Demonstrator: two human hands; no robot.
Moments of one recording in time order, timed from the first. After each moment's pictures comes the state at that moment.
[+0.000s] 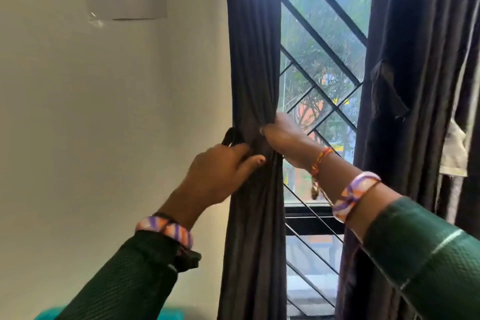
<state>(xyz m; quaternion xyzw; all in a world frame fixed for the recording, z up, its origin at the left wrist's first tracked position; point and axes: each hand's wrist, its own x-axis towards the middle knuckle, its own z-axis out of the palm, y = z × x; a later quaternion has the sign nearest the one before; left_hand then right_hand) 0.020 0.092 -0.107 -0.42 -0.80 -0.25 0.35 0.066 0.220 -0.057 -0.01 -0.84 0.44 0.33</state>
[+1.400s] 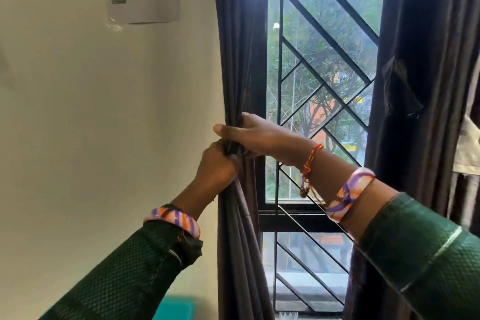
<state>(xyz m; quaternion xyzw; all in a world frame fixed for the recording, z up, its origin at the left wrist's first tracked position) 0.038 0.090 -0.102 -0.23 -0.80 -0.53 0.14 0.086 0.172 -0.049 0.07 -0.90 0.42 0.14</state>
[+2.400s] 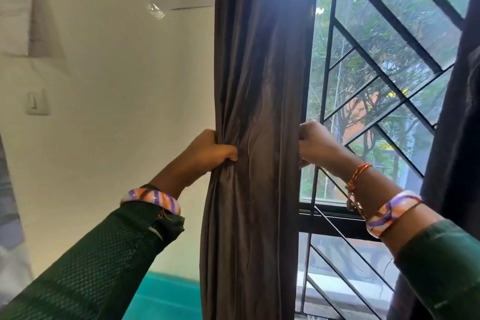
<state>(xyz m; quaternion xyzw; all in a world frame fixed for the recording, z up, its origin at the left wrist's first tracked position) -0.008 0.011 -0.092 -0.20 -0.83 -0.52 0.06 0.038 0.205 -0.080 0.03 -0.90 0.37 0.23</state>
